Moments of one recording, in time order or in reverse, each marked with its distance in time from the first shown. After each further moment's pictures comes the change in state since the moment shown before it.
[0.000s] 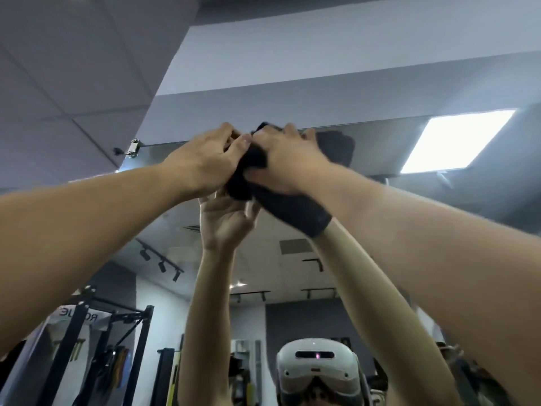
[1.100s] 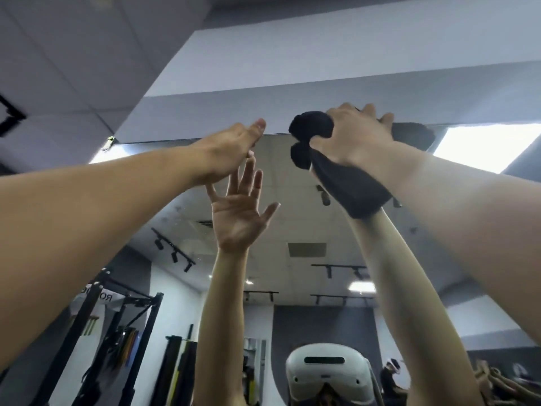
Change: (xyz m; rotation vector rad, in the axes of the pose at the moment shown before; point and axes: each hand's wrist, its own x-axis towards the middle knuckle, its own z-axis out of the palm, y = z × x) left_hand 0.025 0.107 0.029 -0.172 -0.125 -0.239; right_hand -0.028 0.179 -0.041 -0.049 0.044 0.268
